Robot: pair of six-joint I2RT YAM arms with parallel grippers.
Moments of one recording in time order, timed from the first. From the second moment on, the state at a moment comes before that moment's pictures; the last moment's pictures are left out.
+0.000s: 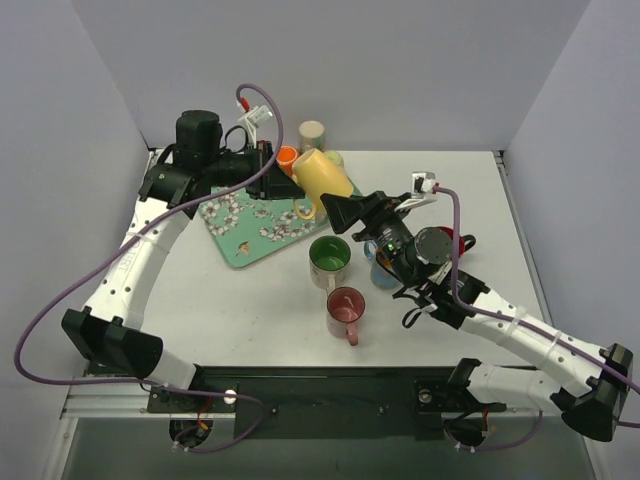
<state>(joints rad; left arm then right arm) -0.33 1.49 1.72 -0.67 0.88 -0.41 0.92 1.02 0.91 0.31 0.38 0.62</state>
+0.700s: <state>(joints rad) -0.42 1.48 1.62 -0.66 0.85 -0.40 0.92 1.08 0.95 0.25 0.31 0.57</state>
